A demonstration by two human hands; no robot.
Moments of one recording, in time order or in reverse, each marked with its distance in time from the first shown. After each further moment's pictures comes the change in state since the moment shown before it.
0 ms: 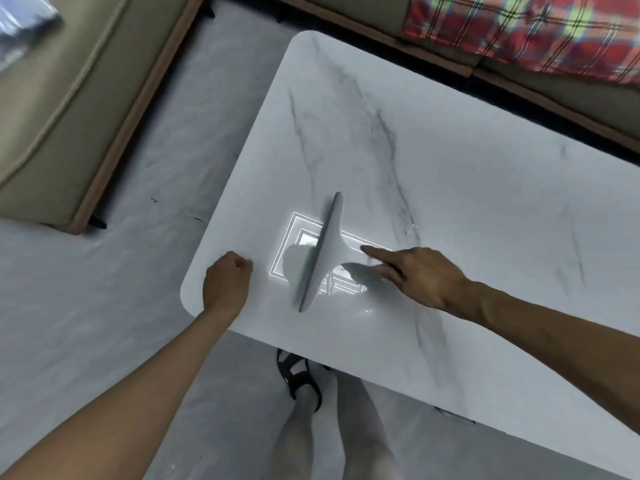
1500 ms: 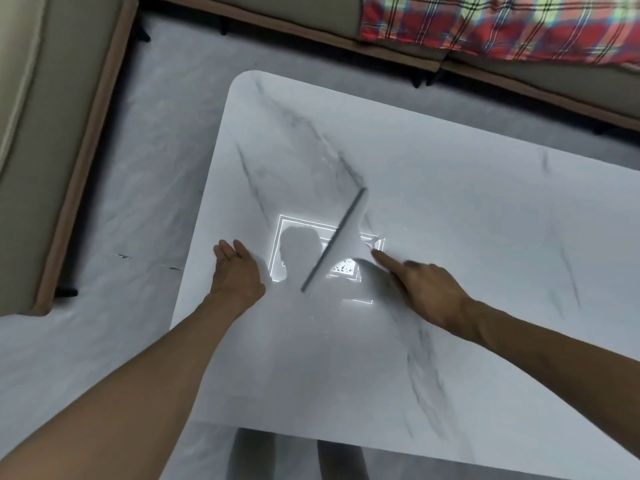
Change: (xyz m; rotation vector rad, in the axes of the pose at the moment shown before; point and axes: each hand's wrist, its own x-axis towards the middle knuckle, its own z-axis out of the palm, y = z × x) left_hand 0.148 0.120 0.050 0.946 -0.352 0.269; right_hand 0.065 0.084 -0.037 0.007 -0.086 0.204
